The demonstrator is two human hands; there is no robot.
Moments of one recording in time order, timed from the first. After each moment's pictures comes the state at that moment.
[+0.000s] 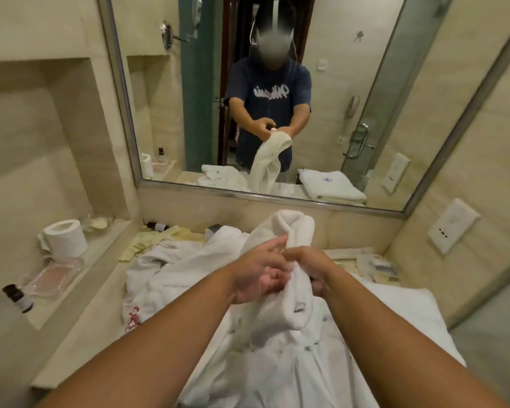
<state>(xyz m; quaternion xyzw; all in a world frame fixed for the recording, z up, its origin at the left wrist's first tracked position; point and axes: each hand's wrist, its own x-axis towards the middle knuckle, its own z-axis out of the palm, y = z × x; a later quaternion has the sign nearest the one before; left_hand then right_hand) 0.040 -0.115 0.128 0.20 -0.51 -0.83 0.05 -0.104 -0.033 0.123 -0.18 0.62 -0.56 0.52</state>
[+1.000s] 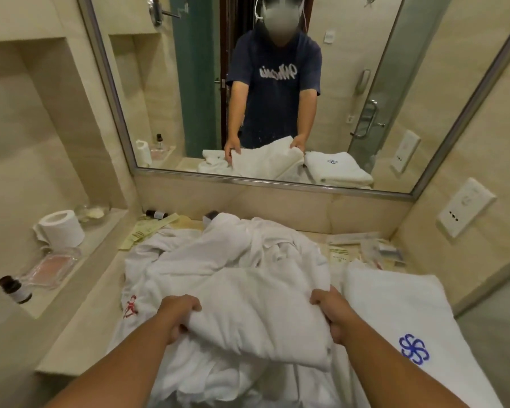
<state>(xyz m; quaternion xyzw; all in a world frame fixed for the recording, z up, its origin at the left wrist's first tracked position) 0.130 -0.181 -0.059 0.63 -0.42 -0.64 0.09 -0.131 0.045 0.020 -0.04 0.70 -0.55 0.45</state>
